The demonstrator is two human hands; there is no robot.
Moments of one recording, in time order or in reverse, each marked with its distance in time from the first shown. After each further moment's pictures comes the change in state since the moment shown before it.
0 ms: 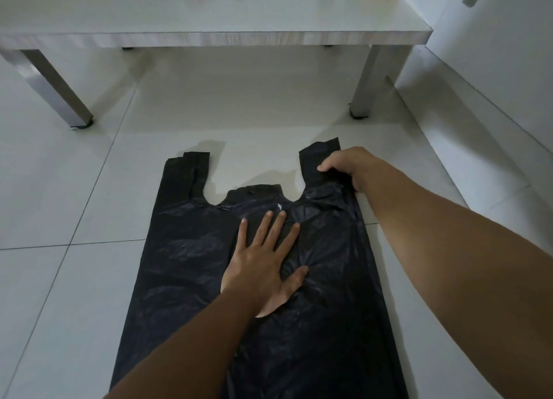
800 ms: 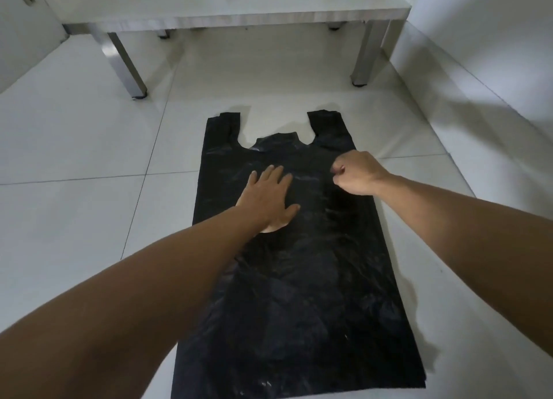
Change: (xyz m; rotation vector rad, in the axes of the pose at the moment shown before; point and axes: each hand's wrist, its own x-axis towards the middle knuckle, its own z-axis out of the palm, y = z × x) left_hand -0.093 0.002 -0.058 0.006 -0.056 -0.023; right_hand -0.168 0.112 0.024 -0.874 0.085 -0.557
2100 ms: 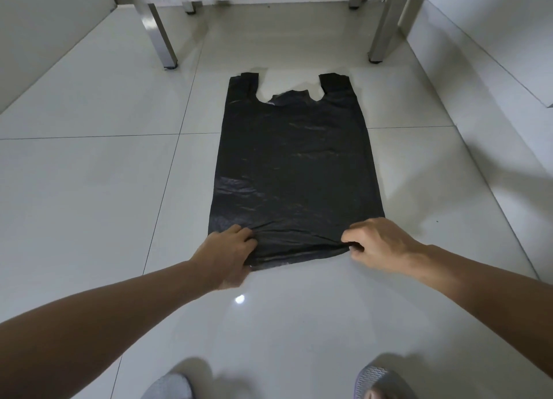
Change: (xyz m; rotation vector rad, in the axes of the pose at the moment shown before) left_hand -0.215 -0.022 0.066 0.051 0.000 0.155; right_hand -0.182 0.011 0.089 -0.252 -0.078 -0.476
